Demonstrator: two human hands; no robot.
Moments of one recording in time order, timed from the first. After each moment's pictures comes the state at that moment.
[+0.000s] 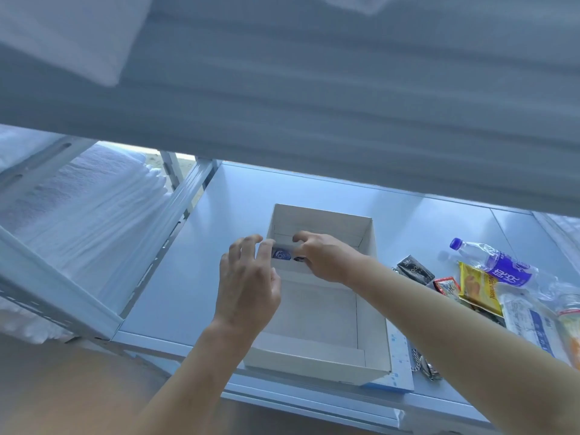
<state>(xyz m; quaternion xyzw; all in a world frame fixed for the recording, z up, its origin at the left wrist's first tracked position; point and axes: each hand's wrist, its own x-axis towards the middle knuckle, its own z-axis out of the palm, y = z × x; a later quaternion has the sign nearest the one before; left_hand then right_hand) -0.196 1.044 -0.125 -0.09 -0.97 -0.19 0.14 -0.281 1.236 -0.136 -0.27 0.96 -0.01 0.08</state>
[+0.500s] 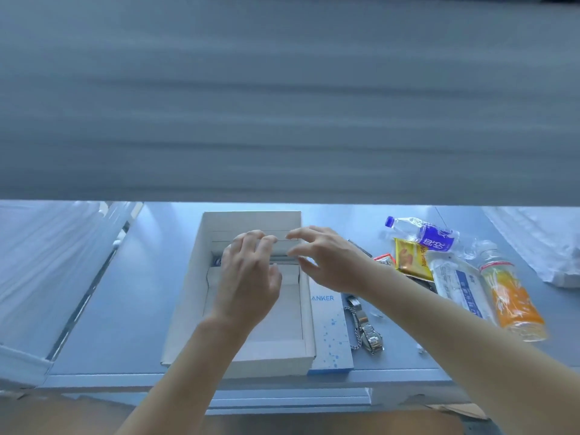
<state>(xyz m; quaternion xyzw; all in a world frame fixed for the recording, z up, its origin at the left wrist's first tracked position) -0.194 1.150 -0.106 -0.21 -0.94 -0.23 0.12 -0.198 1.355 -0.102 -0.24 0.96 -0.15 -0.06</state>
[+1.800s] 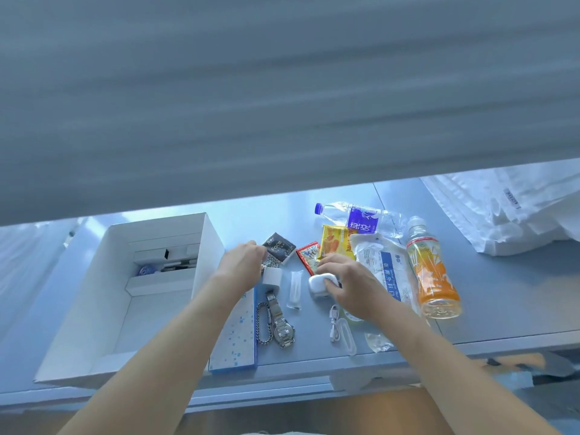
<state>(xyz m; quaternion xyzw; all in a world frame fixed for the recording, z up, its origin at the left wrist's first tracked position) -0.231 1.333 -0.168 -0.24 -0.97 -0.01 -0.10 -0.093 1.566 -0.187 -0.03 0.94 -0.33 -0.03</state>
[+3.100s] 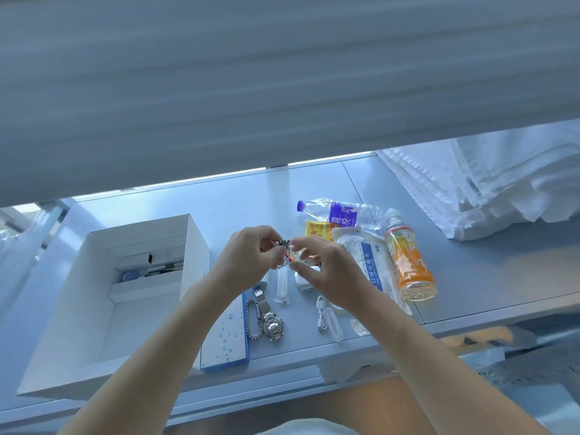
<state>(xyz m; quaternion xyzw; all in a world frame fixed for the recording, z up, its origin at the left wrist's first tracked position) -0.167 1.354 -0.087 -0.27 -0.87 -0.40 -0.12 -0.080 1.535 -0.138 -0.03 0.89 -0.42 -0.15</state>
